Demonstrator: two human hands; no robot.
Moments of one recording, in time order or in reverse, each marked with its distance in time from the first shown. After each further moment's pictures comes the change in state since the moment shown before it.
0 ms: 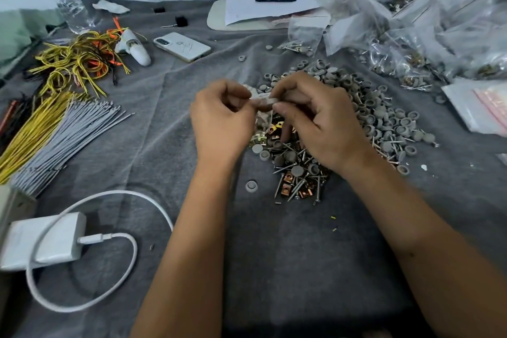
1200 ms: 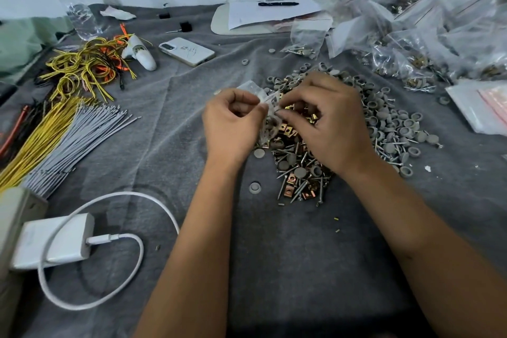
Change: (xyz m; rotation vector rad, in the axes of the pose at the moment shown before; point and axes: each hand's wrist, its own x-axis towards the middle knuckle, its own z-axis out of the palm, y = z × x) left_hand 0.007 -0.018 0.011 -0.120 -0.050 -0.060; right_hand 0.001 0.003 -0.001 -0.394 0.185 -0.061
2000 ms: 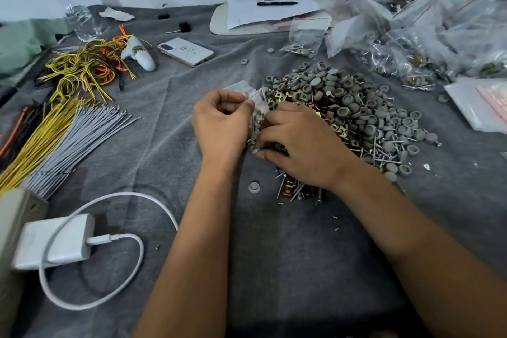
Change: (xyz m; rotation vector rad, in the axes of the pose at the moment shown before) left_hand 0.006 -0.003 -0.002 -0.024 0.157 -0.058; right_hand -0.007 -0.011 0.013 -0.195 -0.480 -0.208
